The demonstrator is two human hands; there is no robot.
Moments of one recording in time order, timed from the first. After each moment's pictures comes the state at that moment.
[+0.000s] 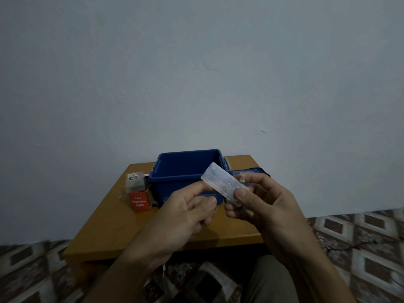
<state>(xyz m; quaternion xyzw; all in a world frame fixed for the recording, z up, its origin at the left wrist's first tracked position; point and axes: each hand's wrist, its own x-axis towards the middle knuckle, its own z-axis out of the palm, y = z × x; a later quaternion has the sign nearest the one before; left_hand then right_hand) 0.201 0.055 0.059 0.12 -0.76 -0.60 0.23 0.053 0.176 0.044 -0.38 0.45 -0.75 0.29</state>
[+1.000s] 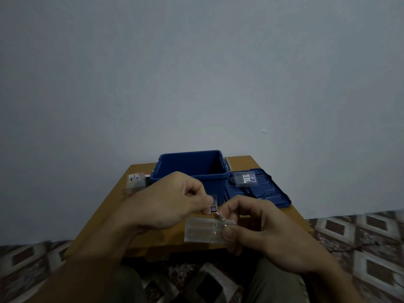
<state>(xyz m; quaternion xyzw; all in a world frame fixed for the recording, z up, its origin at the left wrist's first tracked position) 0.205 0.042 0.110 0.21 -0.90 -0.36 0.12 0.048 0.190 0.046 -0.58 0.55 -0.51 0.32</state>
